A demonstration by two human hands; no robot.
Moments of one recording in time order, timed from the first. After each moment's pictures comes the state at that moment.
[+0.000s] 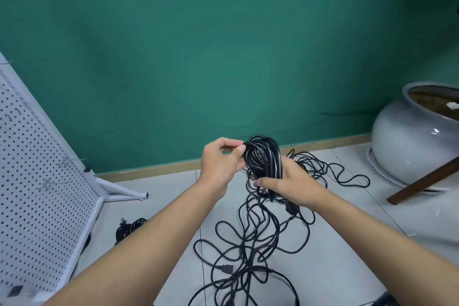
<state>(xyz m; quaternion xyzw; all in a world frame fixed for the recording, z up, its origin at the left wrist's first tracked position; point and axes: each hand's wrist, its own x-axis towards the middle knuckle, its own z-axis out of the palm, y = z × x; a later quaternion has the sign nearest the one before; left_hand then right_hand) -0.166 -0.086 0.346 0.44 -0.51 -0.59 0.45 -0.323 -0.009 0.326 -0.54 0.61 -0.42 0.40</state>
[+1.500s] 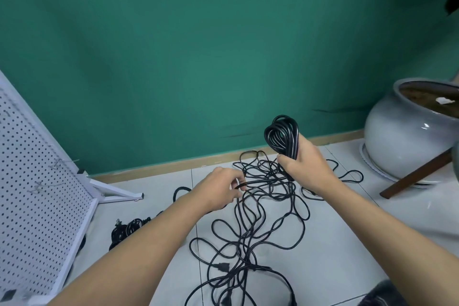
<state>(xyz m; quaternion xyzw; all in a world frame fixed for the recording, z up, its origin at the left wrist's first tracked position) -0.146 -0.098 0.297 0.37 -0.89 -0.27 0.07 -0.356 -0.004 0.343 -0.52 0.73 -0.40 0.18</state>
